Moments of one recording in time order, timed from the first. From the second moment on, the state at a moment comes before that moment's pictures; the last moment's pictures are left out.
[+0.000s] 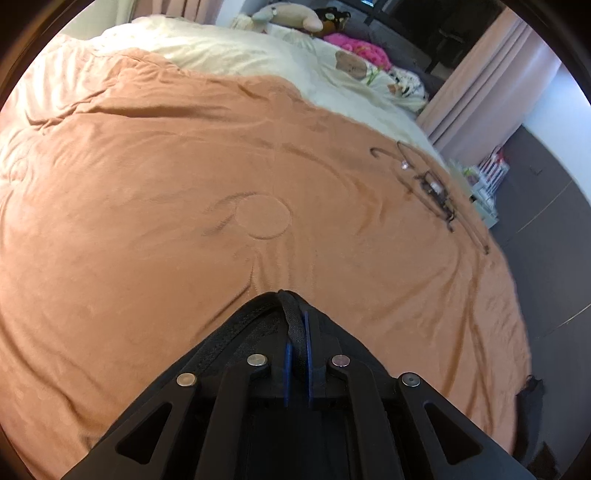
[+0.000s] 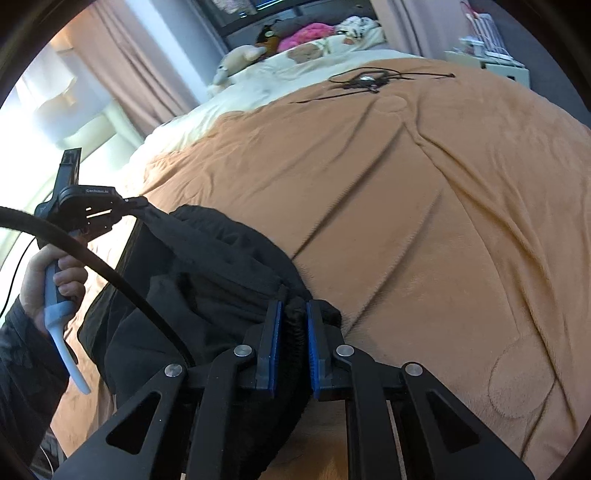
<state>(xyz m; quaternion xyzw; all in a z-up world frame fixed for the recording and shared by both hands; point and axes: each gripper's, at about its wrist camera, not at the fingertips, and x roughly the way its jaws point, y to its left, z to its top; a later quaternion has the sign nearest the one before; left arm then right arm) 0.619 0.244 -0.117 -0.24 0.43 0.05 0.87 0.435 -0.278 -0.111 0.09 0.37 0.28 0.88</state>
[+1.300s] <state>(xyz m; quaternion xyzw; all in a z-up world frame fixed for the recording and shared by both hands) 0.409 0.306 -0.106 -0.19 0.46 0.08 0.87 0.363 -0.333 -0.103 0.17 0.40 0.31 0.85</state>
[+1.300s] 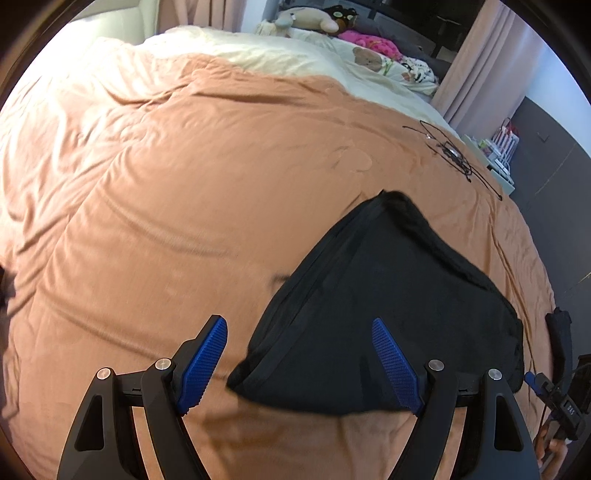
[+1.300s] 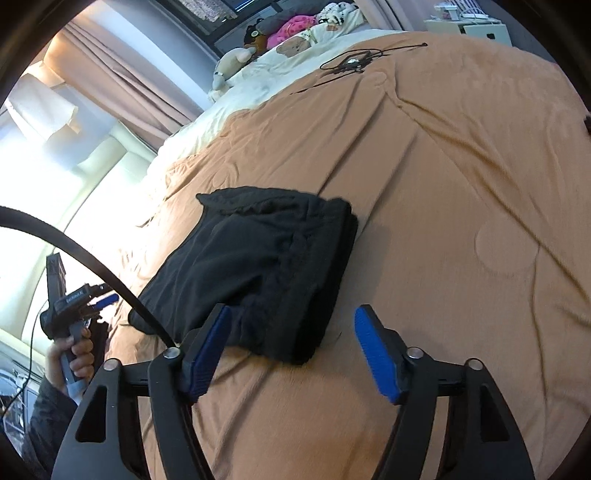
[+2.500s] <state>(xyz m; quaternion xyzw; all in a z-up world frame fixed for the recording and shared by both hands) 0.442 0.303 -0.185 -0.14 0.51 0.05 0.85 0.422 -0.317 -0.144 0.25 0.44 0.32 0.80</state>
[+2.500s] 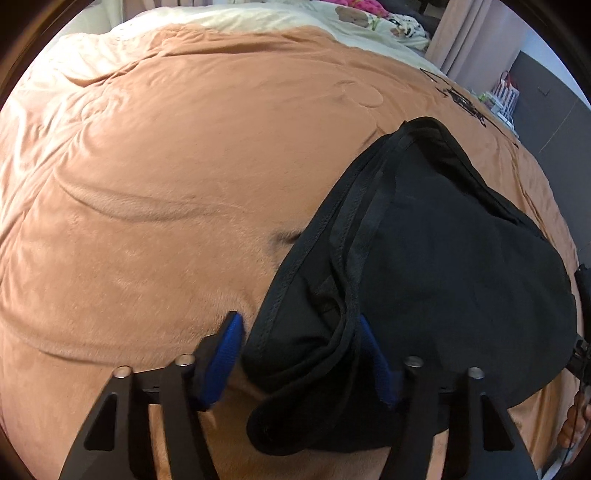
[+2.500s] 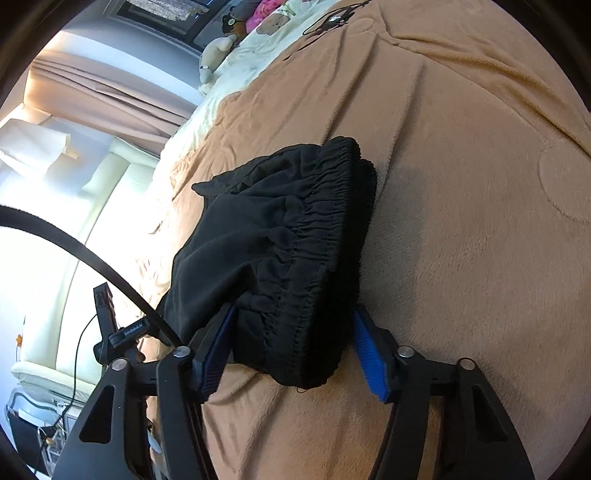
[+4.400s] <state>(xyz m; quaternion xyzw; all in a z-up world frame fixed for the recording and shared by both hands) 0.174 0.274 -0.148 -0.29 0.52 0.10 0.80 0.380 -0.293 -0.107 0.04 0.45 0.39 0.80</state>
